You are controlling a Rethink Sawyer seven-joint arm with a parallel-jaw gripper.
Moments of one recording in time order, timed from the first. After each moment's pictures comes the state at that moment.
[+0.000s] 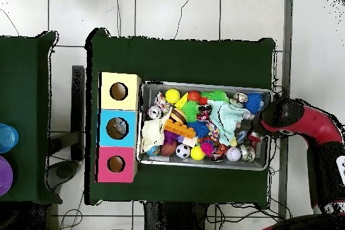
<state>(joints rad) -0.95 -0.24 0.47 1.15 -0.64 1.25 0.30</state>
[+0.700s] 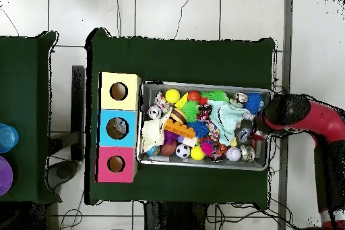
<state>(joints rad) -0.92 -0.37 0.47 1.22 -0.62 1.26 0.30</state>
